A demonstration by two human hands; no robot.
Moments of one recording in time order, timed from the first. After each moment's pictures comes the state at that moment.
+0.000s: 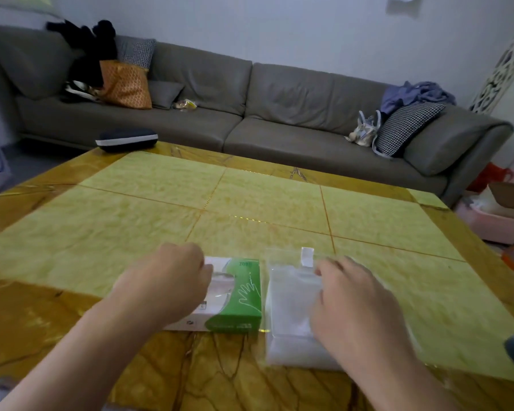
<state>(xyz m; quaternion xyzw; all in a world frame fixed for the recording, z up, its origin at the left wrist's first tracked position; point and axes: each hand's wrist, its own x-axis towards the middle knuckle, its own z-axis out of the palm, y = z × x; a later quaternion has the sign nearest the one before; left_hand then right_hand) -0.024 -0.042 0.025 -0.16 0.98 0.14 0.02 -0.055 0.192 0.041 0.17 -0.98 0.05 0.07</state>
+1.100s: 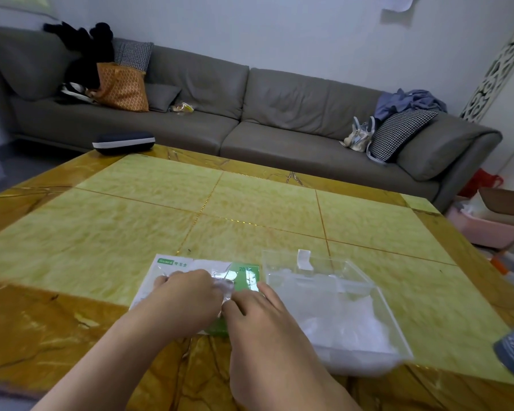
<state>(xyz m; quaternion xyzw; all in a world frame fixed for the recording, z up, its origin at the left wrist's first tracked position) -0.031 -0.017 0.010 -0.17 0.96 0.19 0.13 -0.039 0.138 -0.029 0.42 -0.90 0.05 0.03</state>
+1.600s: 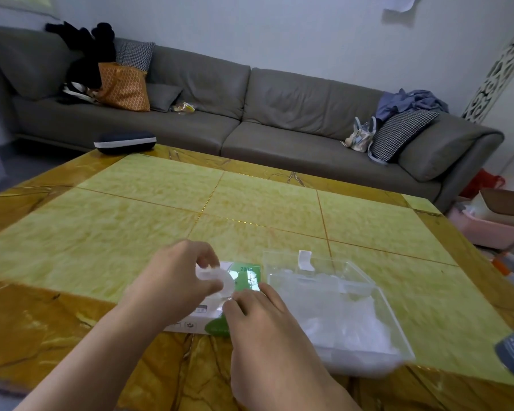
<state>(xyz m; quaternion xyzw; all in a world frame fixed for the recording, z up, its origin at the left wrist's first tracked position) -0.028 -0.044 0.009 -0.15 0.94 0.31 -0.10 -0.035 0.138 -0.014 0.42 -0.91 0.03 0.02</state>
